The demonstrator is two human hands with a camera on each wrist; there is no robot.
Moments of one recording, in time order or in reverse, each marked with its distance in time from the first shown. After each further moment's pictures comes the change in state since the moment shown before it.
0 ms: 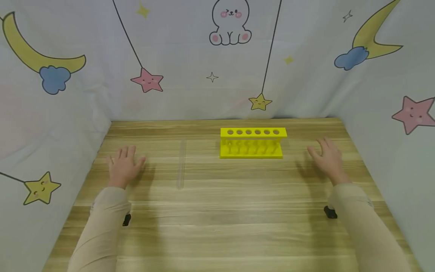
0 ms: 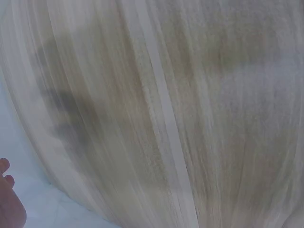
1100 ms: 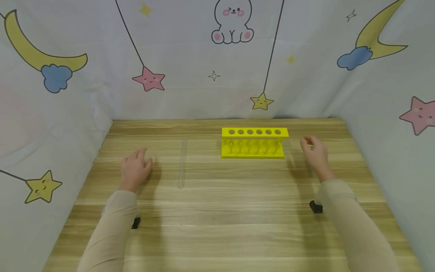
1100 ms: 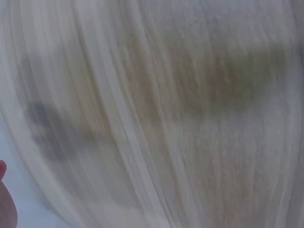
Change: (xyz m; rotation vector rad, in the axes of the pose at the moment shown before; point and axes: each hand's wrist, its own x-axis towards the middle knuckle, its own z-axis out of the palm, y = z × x) left_hand 0.002 0.016 0.031 -0.016 0.161 0.049; right_hand 0.015 -0.039 0.022 0.349 0.187 0.015
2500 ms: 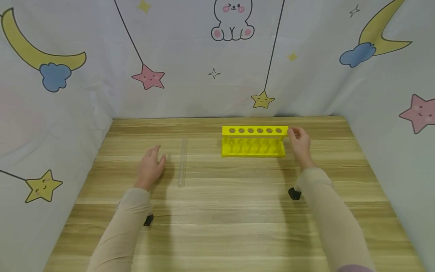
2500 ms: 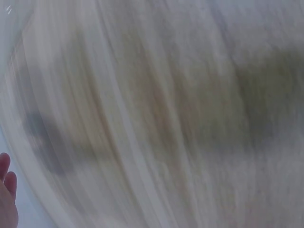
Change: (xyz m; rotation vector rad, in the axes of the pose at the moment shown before) left_hand 0.006 0.036 0.021 -0.162 0.027 -0.019; right_hand 0.029 -0.018 0.048 0.301 0.057 0.203
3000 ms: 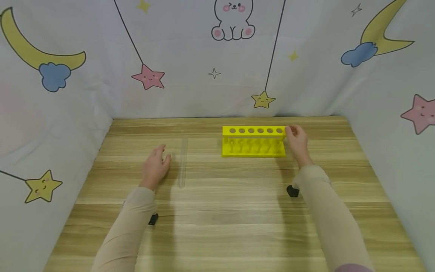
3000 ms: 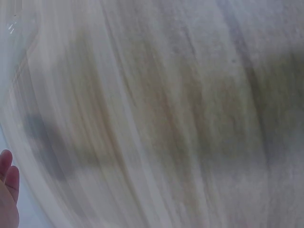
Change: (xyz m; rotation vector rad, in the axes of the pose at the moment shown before) left_hand 0.002 0.014 0.007 -0.029 0.016 0.000; right_hand 0.003 -0.009 0.007 0.023 -0.041 0.003
